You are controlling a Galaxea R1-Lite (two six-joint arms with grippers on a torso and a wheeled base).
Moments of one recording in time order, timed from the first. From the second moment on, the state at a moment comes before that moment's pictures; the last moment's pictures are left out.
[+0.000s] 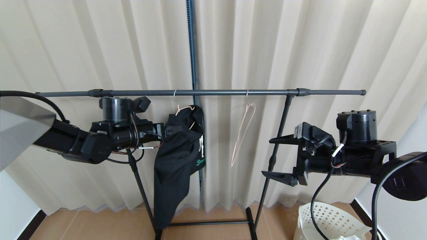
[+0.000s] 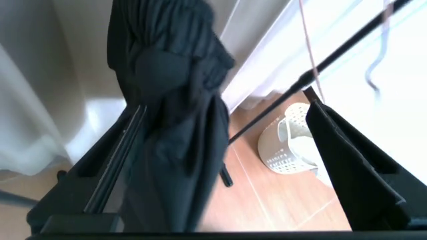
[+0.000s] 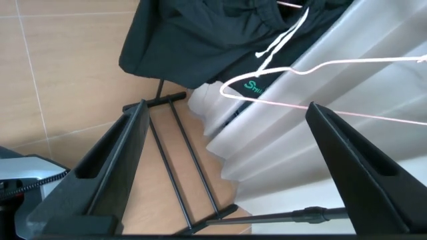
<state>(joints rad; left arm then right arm) -0.17 2.05 -1.12 -0.53 -0.37 -0.16 0.30 1.79 -0.77 -0.51 0.64 -0.60</state>
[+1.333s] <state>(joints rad) -0.15 0.74 0.00 -0.37 -0.41 0.09 0.53 1.03 -0.11 -0.50 -0.03 -0.18</state>
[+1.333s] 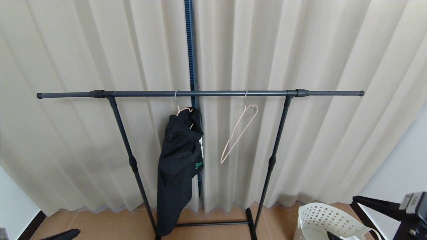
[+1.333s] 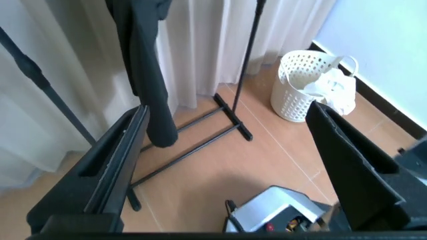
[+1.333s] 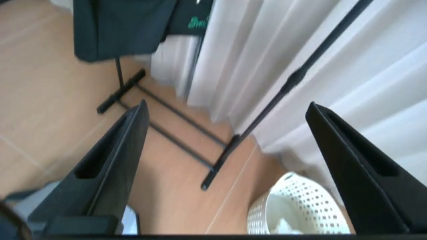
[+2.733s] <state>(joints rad) -0.03 0.15 0.00 -0.03 -0.32 0.13 0.04 0.12 -0.01 -0.01 -0.04 -0.16</state>
